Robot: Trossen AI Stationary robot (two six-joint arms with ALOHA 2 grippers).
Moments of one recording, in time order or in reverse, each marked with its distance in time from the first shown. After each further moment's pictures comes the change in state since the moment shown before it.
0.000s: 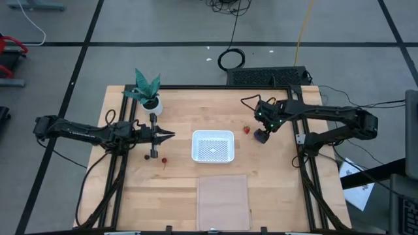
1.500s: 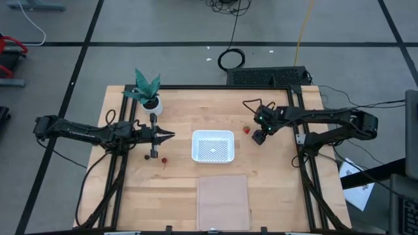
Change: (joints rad) left arm 0.000 0.000 0.000 -0.009 0.000 0.000; right arm -0.019 0.001 -0.210 0.326 -0.004 0.053
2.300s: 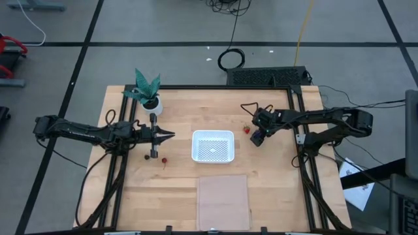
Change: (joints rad) left arm 0.000 0.000 0.000 0.001 0.000 0.001; right arm 0.000 0.105 -0.084 0.183 0.012 -0.021
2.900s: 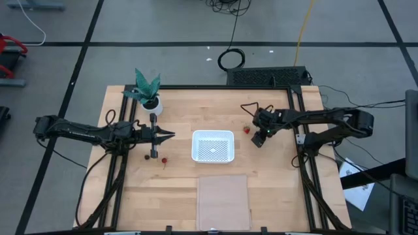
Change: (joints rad) left arm 0.000 0.000 0.000 0.000 0.000 0.000; right arm 0.003 -0.042 0.022 -0.065 -0.027 -0.011
